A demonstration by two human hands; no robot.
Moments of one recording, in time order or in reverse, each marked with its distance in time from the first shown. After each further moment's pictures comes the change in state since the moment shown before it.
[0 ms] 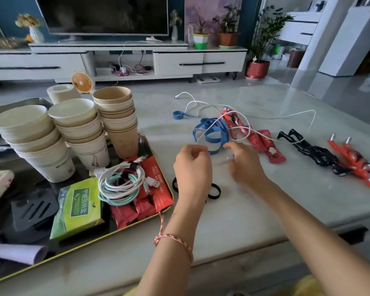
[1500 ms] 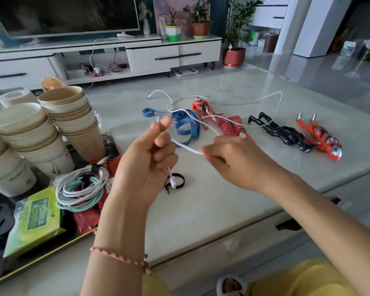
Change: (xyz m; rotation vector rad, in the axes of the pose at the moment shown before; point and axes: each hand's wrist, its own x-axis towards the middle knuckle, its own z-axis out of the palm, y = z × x) left_hand -0.009 0.026 -0.018 -0.778 -0.581 -0.167; right_hand -0.053 -0.008 -0.088 -0.054 -0.056 -0.436
